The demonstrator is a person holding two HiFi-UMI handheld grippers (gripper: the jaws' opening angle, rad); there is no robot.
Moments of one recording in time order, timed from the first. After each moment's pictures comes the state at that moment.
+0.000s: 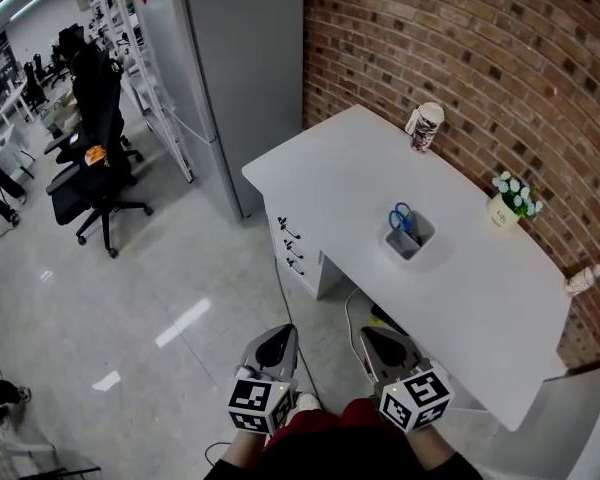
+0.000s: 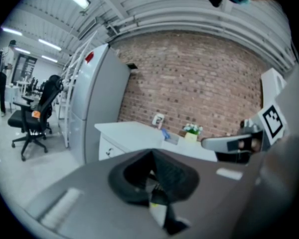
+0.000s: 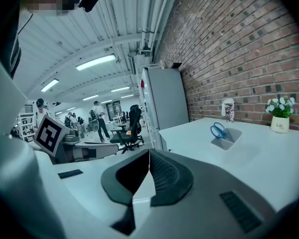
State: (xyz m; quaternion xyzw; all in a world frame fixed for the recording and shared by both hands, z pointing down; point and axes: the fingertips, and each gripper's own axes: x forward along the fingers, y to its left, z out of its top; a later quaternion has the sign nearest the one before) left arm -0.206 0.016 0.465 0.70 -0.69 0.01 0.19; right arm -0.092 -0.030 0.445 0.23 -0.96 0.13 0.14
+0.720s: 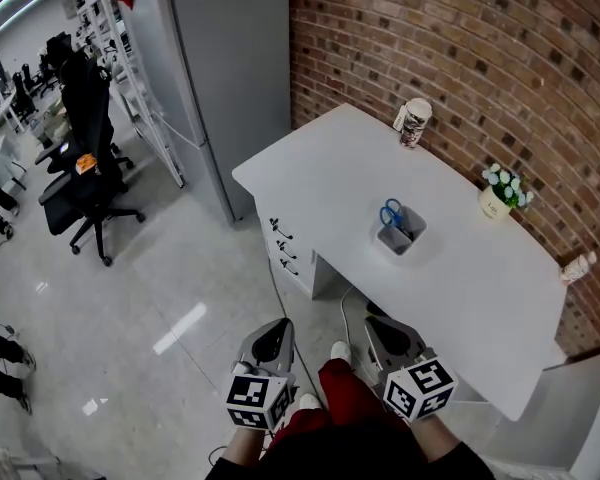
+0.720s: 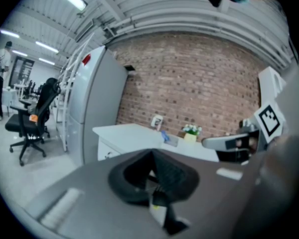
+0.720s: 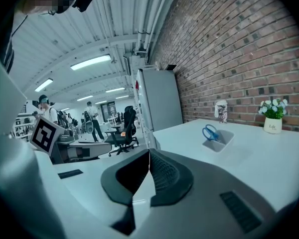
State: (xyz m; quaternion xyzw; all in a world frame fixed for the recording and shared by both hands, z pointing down) left arm -0.208 0.008 0.457 0.71 -0.69 0.02 0.17; right arm -0.081 -0.047 0.442 0.26 -0.95 0.13 0.13
